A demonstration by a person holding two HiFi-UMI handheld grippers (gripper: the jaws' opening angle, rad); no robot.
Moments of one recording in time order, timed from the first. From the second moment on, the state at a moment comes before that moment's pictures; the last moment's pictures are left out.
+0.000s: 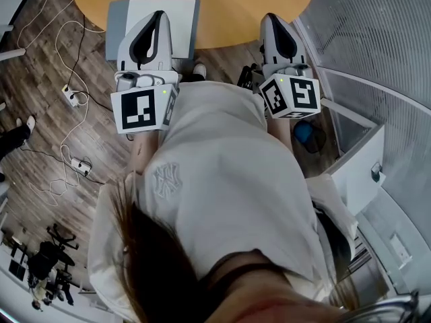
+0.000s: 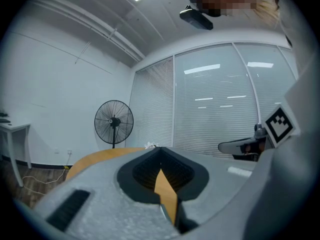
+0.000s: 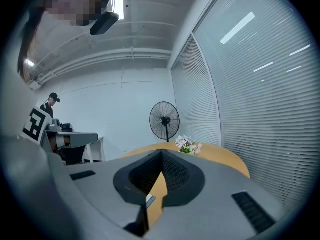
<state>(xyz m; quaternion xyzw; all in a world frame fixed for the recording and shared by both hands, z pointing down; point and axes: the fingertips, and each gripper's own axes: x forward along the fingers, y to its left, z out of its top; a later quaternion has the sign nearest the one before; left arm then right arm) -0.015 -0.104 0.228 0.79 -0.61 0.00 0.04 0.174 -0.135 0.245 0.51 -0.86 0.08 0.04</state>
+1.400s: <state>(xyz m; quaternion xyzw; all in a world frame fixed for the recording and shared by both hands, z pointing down) -0.010 -0.119 0.230 0.79 -0.61 0.00 0.03 0.181 -0.154 0.247 0.51 -0.86 0.08 0.03</state>
